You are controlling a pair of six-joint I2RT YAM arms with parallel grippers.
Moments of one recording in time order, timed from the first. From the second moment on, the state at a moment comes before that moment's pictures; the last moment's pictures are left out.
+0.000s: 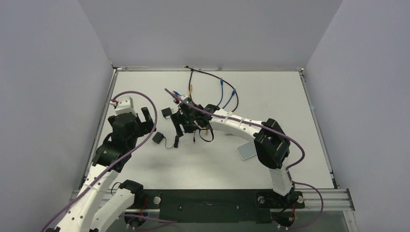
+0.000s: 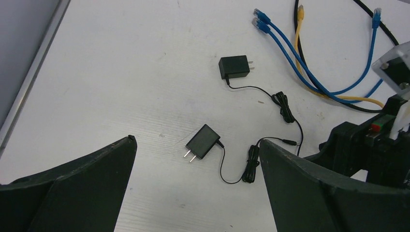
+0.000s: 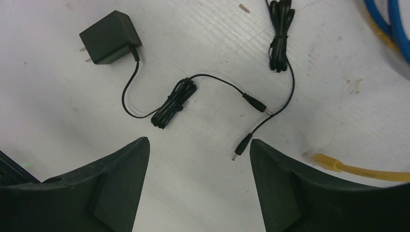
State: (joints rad) left arm -0.35 0.73 0.82 -0.58 -0.42 -0.41; right arm 0.93 1.97 1.62 -0.54 0.01 0.35
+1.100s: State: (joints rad) left arm -0.35 0.64 0.82 -0.60 -0.46 -0.43; right arm 1.01 2.20 1.67 -0.45 0.09 0.77
